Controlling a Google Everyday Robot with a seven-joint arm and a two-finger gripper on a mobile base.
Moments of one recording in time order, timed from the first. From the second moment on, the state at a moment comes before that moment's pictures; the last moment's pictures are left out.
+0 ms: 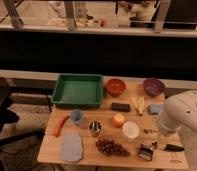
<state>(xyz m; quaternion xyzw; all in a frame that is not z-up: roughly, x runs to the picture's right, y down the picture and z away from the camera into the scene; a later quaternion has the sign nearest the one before) 0.295 0.216 0.677 -0.31 0.00 0.03 0.95</state>
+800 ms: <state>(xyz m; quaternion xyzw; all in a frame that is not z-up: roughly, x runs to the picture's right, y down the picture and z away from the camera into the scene) 0.289 0.273 0.684 -0.33 -0.02 0.02 0.94</state>
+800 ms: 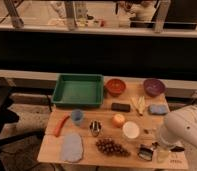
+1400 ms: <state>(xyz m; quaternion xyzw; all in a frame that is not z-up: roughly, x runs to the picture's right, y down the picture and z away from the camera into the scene) 0.291 0.302 0.695 -0.34 -0.03 0.02 0.94</state>
